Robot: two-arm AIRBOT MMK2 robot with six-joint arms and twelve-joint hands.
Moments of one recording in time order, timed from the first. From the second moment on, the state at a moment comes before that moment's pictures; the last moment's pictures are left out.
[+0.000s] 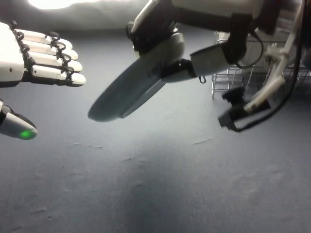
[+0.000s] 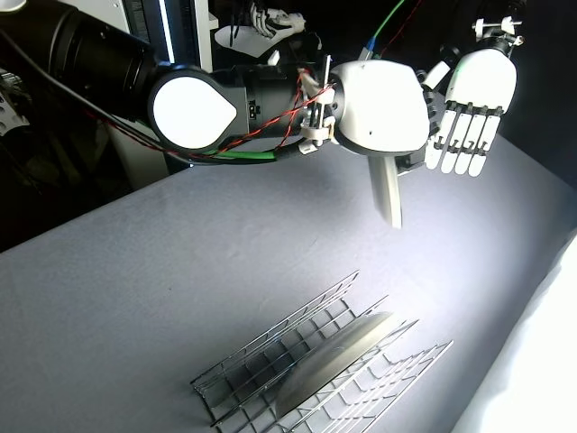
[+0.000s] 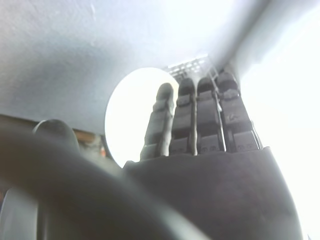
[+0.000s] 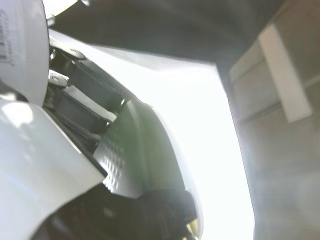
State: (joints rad) left arm 0.25 -0.79 1.36 1.75 -0.79 -0.27; right arm -0.16 -1.10 1.04 -0.42 0.43 -0.27
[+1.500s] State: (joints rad) left arm 0.25 -0.81 1.37 1.77 -0.81 -0.28; right arm 0.00 -0.94 1.03 0.19 0.07 -0.23
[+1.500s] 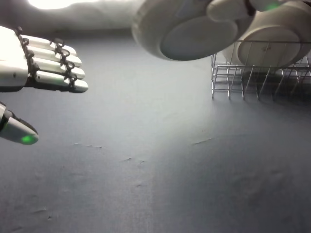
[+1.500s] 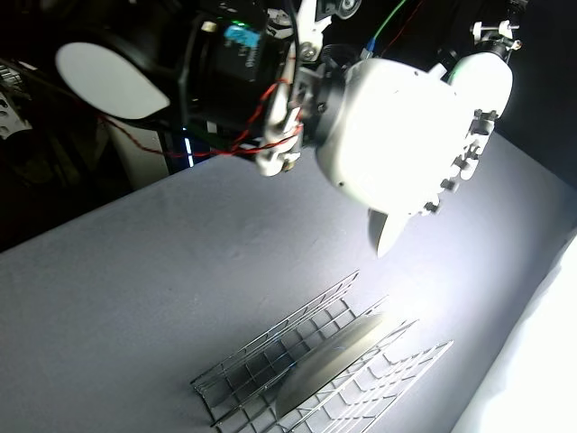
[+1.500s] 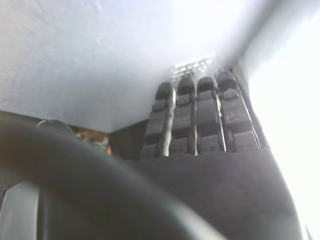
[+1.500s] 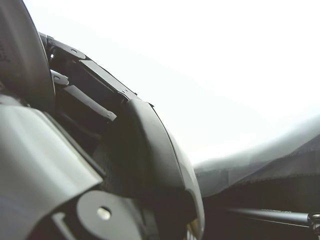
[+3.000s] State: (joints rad) left arm 0.27 -0.82 1.38 1.77 -0.82 -0.28; right arm -0.26 -0.78 1.08 0.06 0.24 -0.24
